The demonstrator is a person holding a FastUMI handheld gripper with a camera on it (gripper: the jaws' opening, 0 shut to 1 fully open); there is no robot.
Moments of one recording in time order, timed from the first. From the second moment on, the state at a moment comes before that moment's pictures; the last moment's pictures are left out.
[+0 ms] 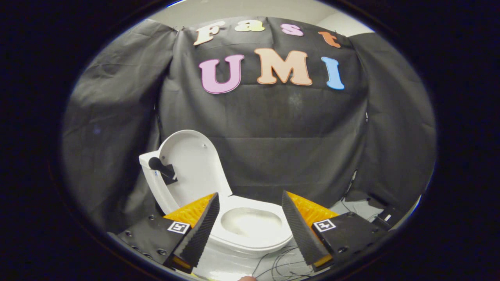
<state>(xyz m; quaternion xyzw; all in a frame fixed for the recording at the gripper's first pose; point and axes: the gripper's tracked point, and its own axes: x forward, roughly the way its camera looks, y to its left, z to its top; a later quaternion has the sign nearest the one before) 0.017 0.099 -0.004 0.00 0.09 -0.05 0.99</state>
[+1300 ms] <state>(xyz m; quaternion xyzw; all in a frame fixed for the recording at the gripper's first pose) 0.021 0.008 -0.031 0.00 0.08 -0.07 0.99</state>
